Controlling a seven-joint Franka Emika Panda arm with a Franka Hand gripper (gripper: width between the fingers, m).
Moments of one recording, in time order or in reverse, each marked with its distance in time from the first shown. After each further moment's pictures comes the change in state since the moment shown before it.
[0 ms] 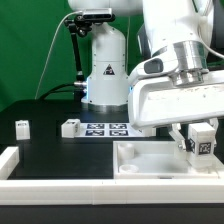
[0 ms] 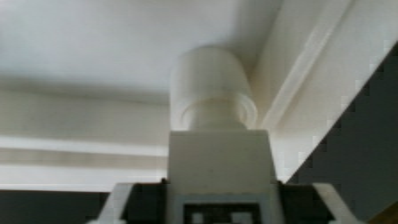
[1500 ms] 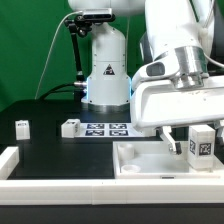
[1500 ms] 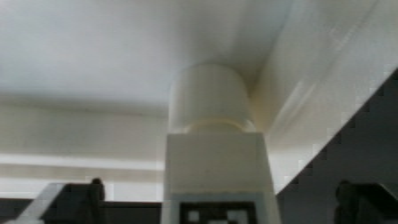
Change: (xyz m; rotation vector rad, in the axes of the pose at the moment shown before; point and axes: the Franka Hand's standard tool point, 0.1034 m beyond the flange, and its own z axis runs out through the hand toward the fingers) arm -0.002 -0.007 -0.004 -0.018 0.044 -0.003
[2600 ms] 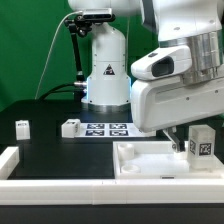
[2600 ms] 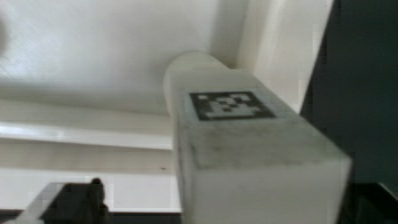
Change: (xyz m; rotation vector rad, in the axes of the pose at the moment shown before) arm 0.025 0.009 0.003 0.141 -0.486 0.034
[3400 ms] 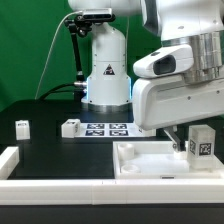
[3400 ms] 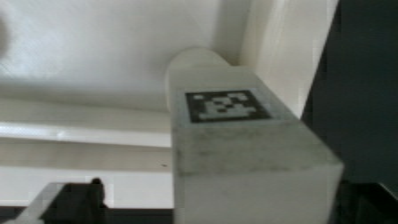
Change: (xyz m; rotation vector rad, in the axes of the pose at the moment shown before) arm 0.002 -0.007 0.000 -0.034 0.035 0.049
